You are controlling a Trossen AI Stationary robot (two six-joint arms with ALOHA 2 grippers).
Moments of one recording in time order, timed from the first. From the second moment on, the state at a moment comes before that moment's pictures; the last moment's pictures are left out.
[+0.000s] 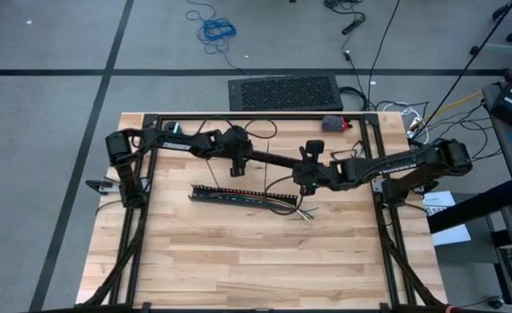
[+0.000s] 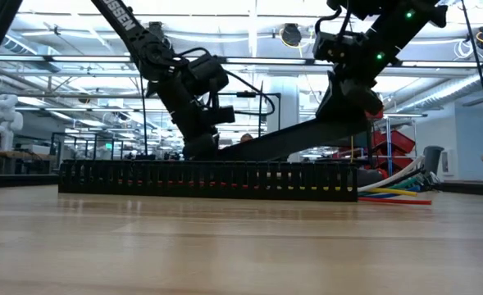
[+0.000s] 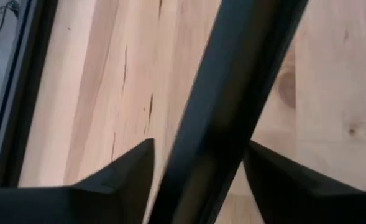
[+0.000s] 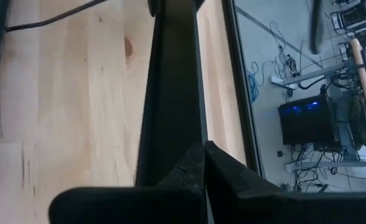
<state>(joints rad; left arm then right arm) 0.41 1.80 1.01 -0.12 -0.04 0.44 0.03 1.35 0.83 -0.37 0.68 -0.27</state>
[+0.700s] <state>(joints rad) 0.21 1.80 1.03 -0.10 -0.49 0.60 0.05 1.30 0.83 -0.42 0.65 -0.12</state>
